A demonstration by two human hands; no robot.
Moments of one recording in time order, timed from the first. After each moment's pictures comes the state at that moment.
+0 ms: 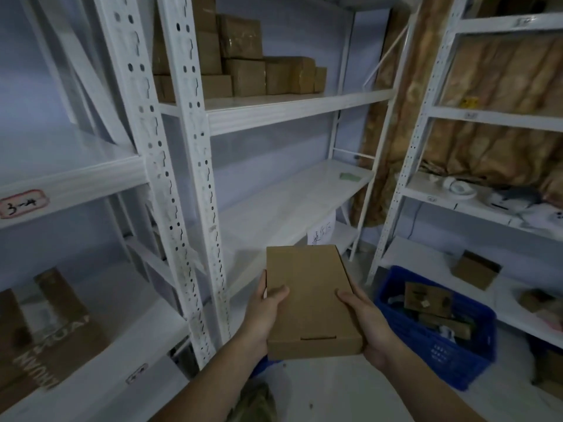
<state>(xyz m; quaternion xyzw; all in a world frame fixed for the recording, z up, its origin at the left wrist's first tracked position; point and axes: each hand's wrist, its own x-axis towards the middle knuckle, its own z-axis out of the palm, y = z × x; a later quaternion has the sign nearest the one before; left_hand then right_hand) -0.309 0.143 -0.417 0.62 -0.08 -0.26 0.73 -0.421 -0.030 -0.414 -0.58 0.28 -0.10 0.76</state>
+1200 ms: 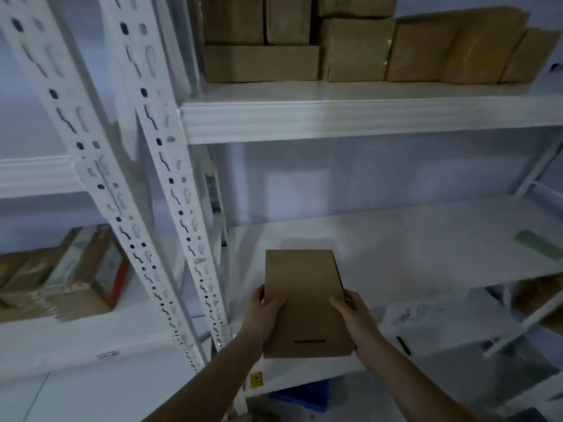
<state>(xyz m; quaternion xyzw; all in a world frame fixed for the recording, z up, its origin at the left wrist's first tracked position) -0.092 -0.010 -0.482 0.69 0.22 -0.02 0.68 -0.057 -0.218 -0.491 -0.71 0.12 0.16 0.67</state>
